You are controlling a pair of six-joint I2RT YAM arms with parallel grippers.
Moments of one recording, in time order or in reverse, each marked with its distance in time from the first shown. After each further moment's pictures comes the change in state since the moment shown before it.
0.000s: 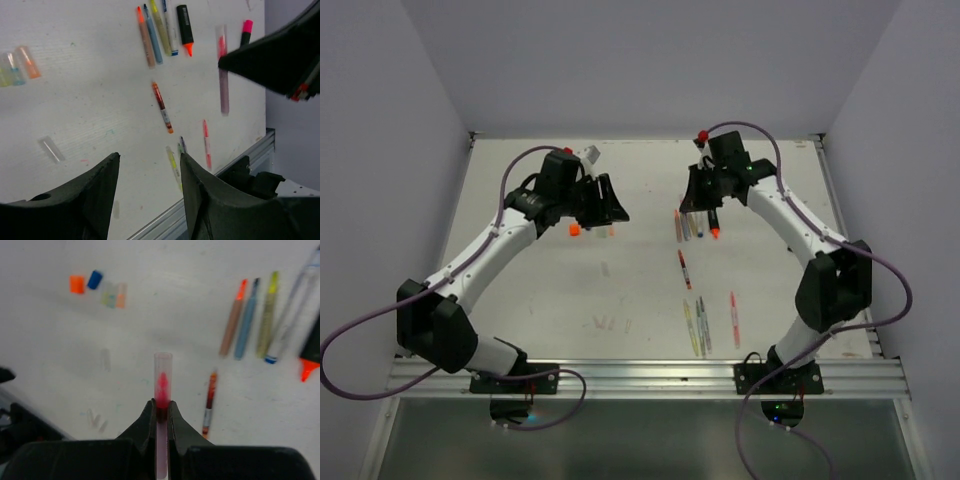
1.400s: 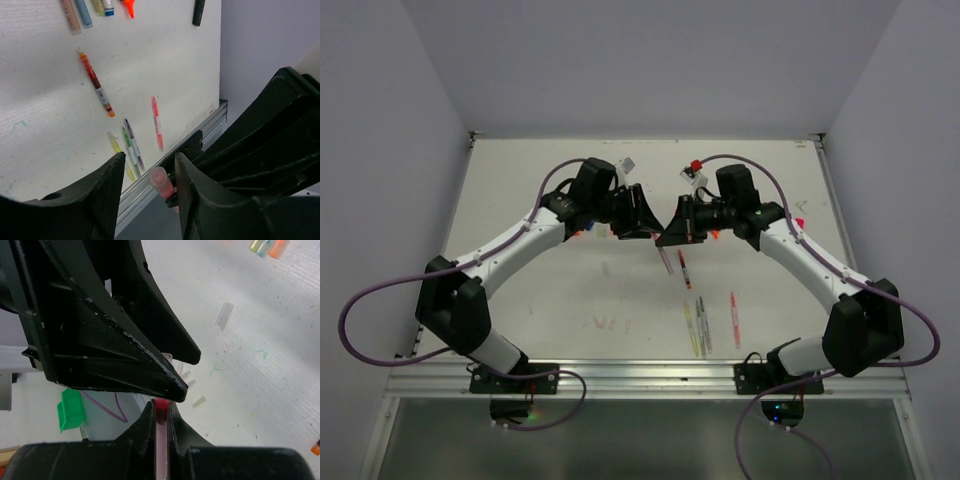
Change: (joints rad) left arm -0.151 0.124 0.011 0.148 0.140 -0.231; right arm 0.082 -0.314 -0.434 0.336 -0.593 0.126
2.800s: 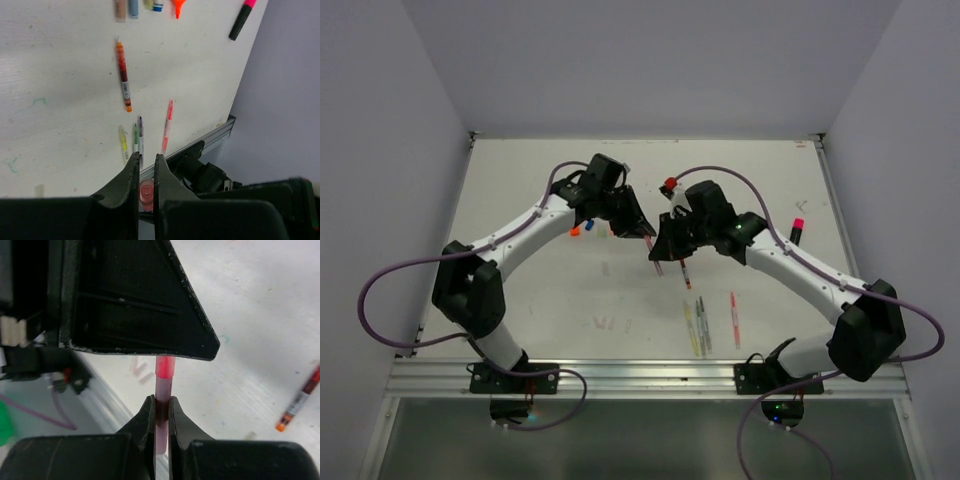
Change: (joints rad) left arm 0.004 0.111 0.120 -0.166 -0.082 -0.115; right arm 0.183 -0.018 -0.006 -0.084 0.335 -0.077
